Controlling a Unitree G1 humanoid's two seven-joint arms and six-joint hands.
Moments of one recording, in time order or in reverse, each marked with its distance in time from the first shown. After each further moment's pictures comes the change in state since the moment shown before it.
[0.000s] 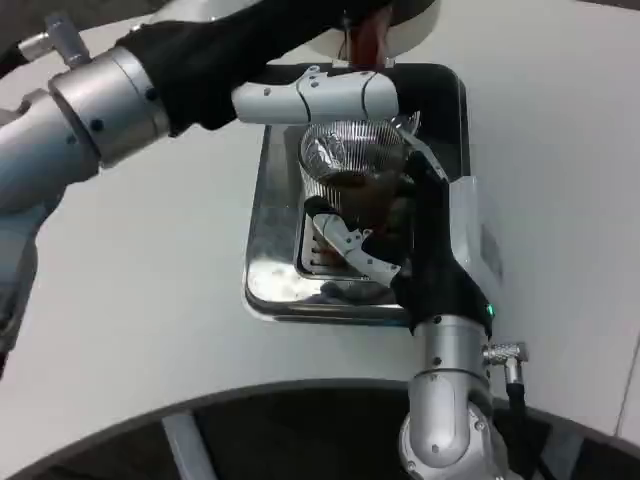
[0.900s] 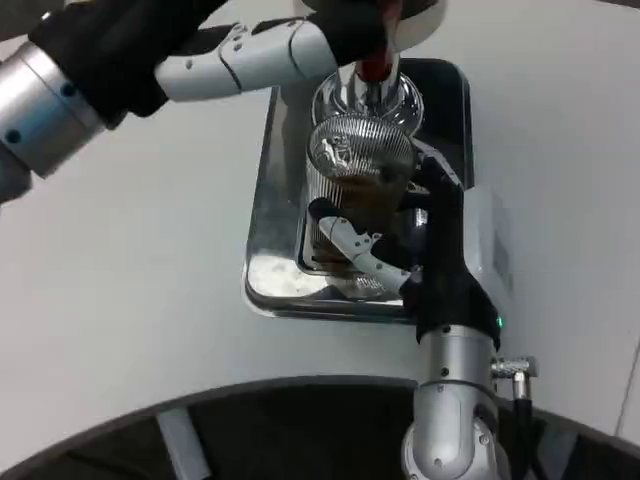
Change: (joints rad) left arm 0.114 0.002 0.153 -0.148 -0.092 0.006 0.064; right arm 0.047 0.004 0.010 -0.054 0.002 -0.008 -0.059
